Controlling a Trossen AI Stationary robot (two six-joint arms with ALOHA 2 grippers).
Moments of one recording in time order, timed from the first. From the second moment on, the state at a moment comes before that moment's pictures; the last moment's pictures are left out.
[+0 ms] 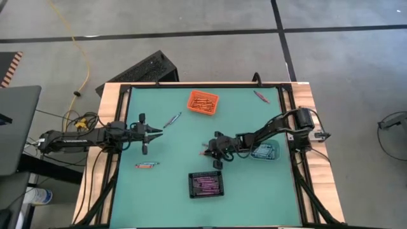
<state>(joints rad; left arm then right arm) 0.10 0.19 0.02 0.01 -0.11 0.08 0.08 1.99 0.80 0.45 0.08 0.16</state>
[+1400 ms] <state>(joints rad) 0.10 0.20 0.02 0.01 -0.11 0.08 -0.37 1.79 1.06 0.25 -0.02 -0.07</state>
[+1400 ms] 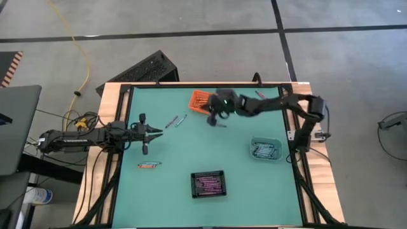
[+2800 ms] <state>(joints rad) 0.10 0.20 0.02 0.01 -0.11 0.08 -0.47 1.57 0.89 -0.10 -0.09 -0.11</state>
